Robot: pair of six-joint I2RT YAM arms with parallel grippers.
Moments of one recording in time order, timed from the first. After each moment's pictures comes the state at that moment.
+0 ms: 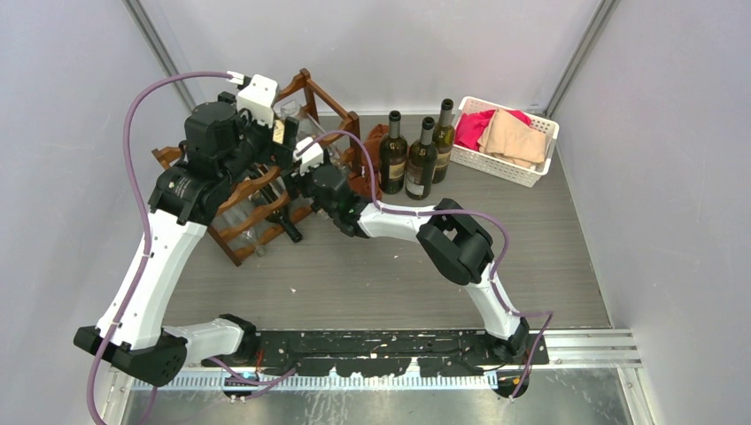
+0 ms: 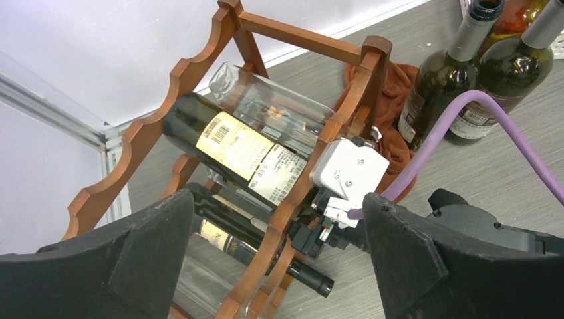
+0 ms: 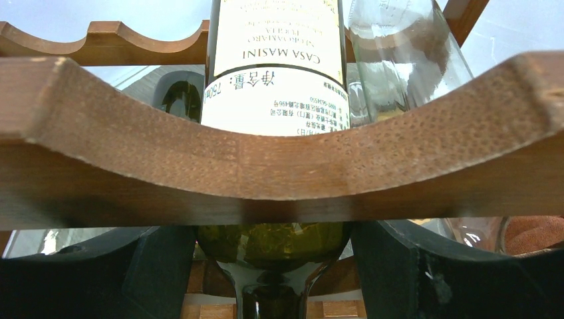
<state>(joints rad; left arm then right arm) -0.40 1.19 1.58 -0.67 -0.12 0.16 0.95 2.18 1.56 0.57 0.30 0.00</state>
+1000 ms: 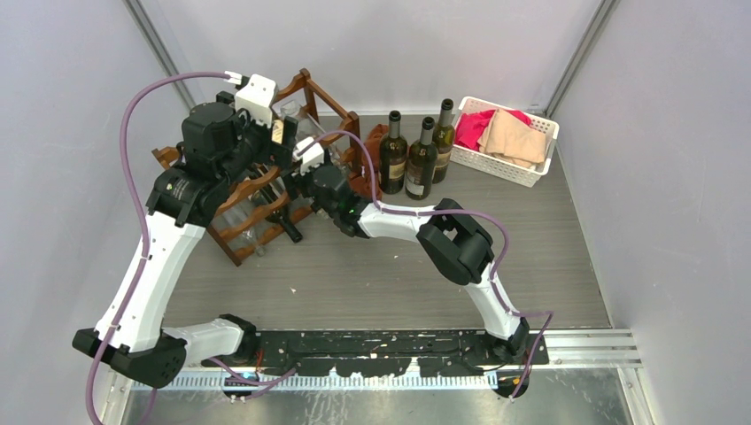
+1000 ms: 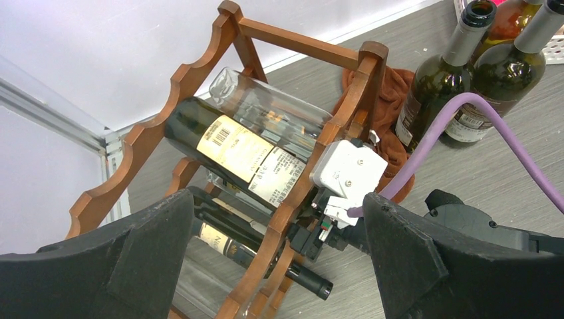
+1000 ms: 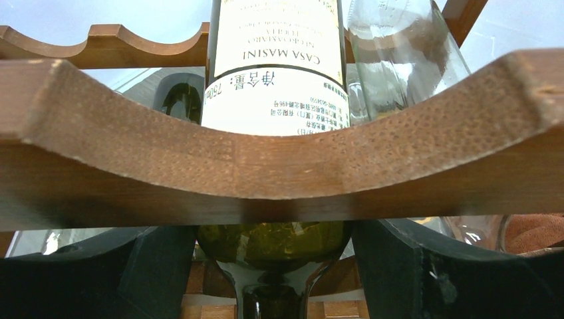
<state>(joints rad) -0.40 1.18 1.58 -0.66 -0.11 0.16 0.94 2.18 1.55 0.58 0.30 0.00</state>
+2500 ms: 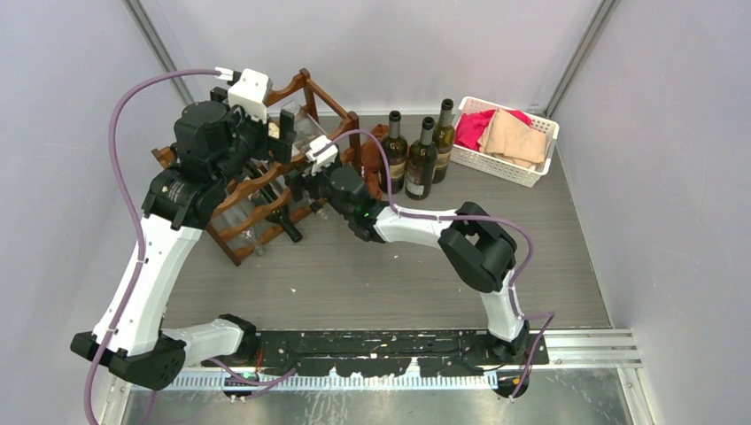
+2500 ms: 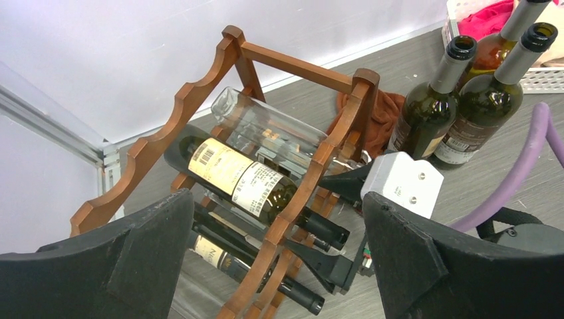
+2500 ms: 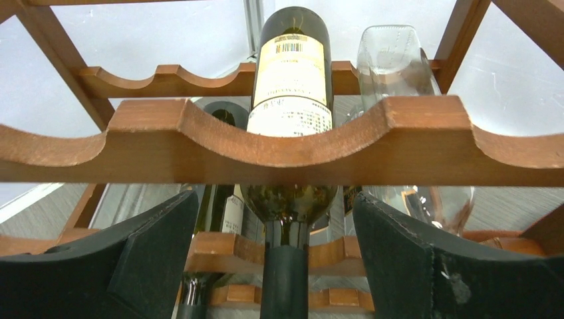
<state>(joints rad) -0.40 1.17 1.60 -0.62 -0.11 0.13 0.94 2.03 1.39 0.68 0.22 0.03</state>
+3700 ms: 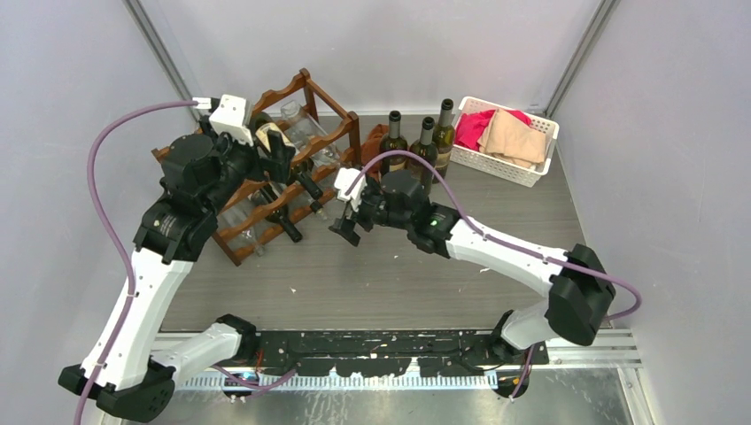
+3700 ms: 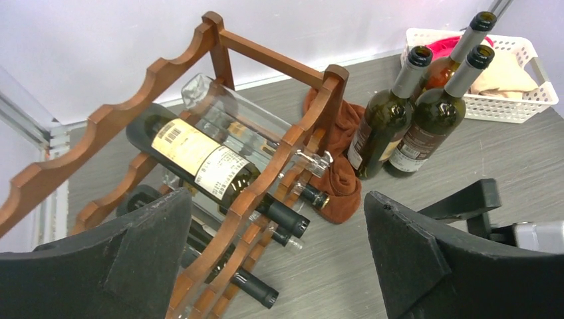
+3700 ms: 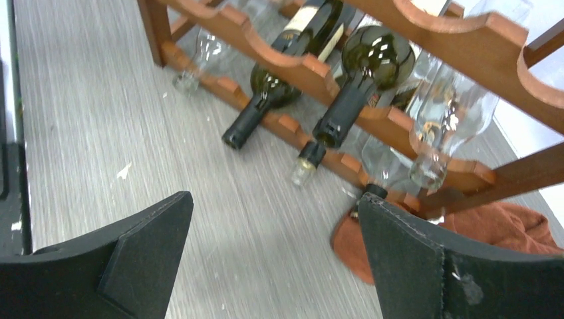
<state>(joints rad) -0.40 0.99 1.41 -0.55 -0.09 -0.03 0.90 1.45 1.07 0.14 -0.23 -0.29</state>
